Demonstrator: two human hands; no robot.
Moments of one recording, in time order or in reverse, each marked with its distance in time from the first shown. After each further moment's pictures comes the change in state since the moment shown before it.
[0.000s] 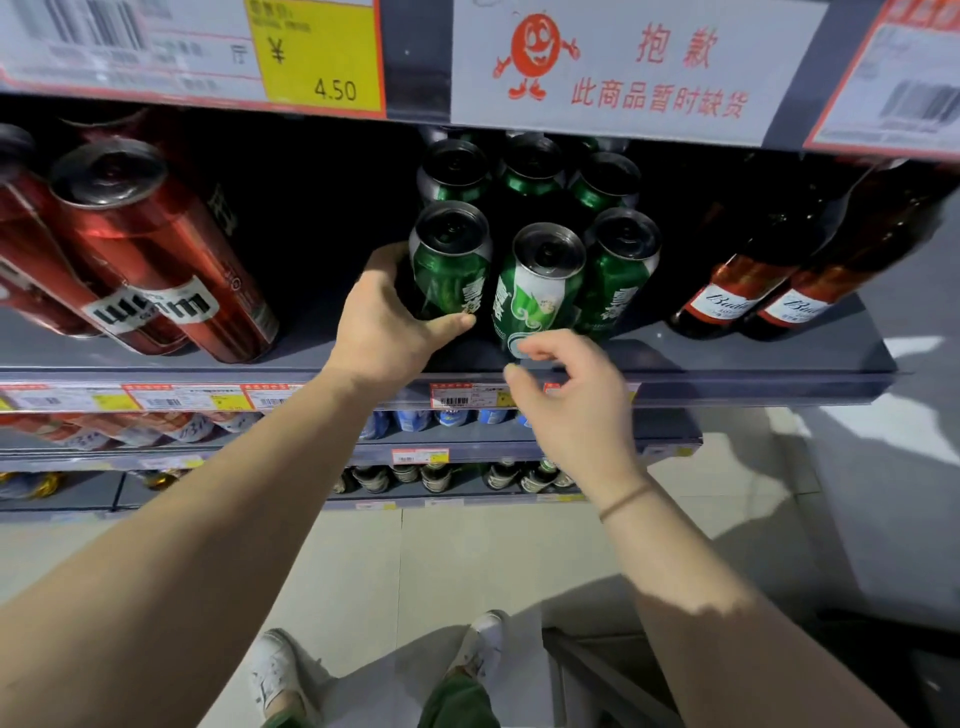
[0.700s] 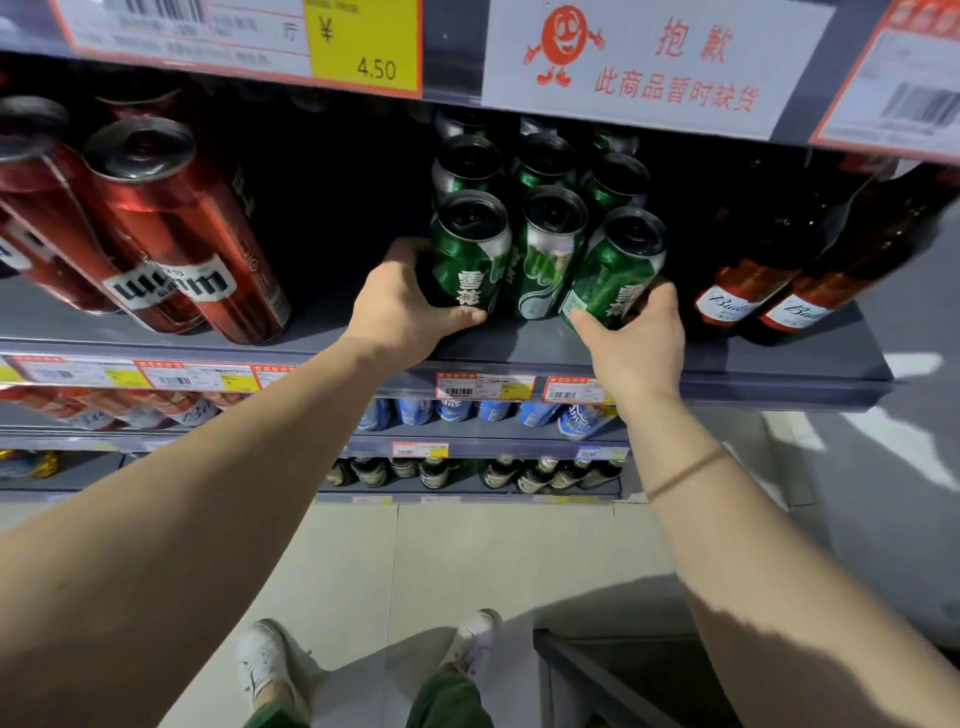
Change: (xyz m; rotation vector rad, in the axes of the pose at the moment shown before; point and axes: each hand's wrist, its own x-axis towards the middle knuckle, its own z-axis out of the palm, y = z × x) left_hand 0.008 0.002 0.001 0.081 -0.071 -0.043; right_hand 0.055 0.030 -0.019 -0.110 0.115 0.346
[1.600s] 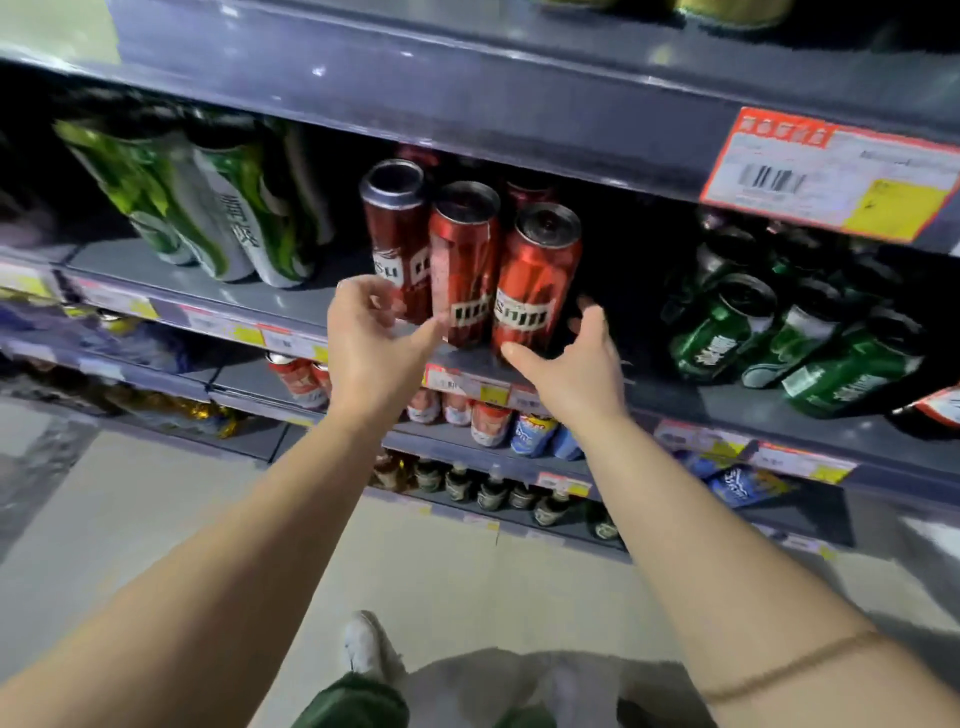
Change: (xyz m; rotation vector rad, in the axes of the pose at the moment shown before) left_hand -0.091 -0.093 -0.204 -0.169 0.570 -0.160; right_hand -0.147 -0.168 0.135 0.022 -0.445 -0.144
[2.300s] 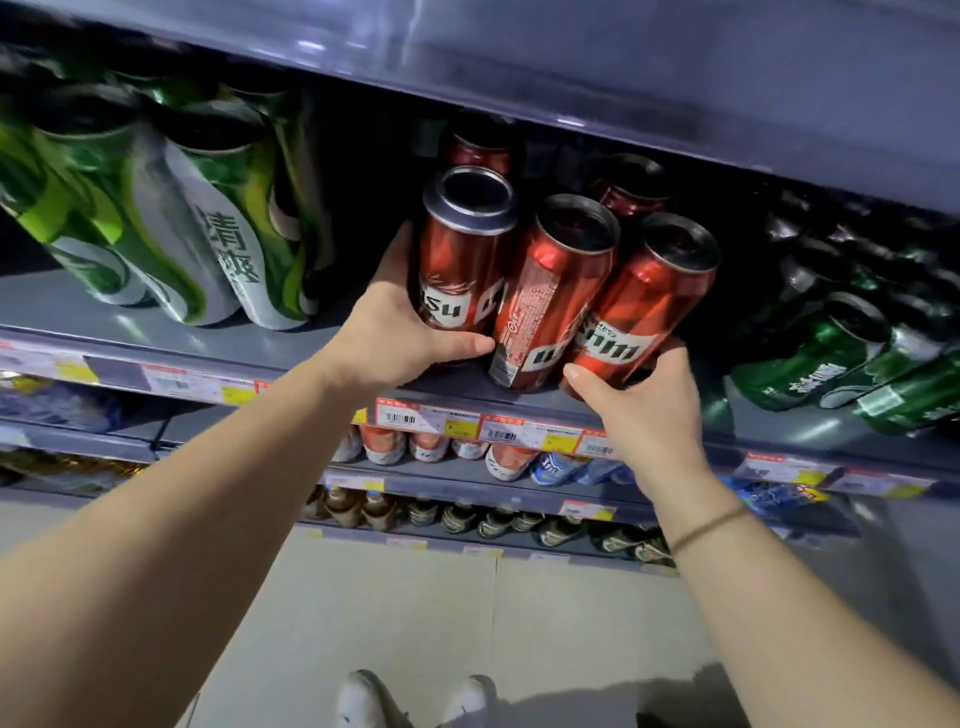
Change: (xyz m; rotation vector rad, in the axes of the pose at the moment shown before) left_hand 0.121 -0.050 -0.007 -0.279 -0.673 0.066; right_hand 0.022 0.004 0.052 0.042 0.337 0.056
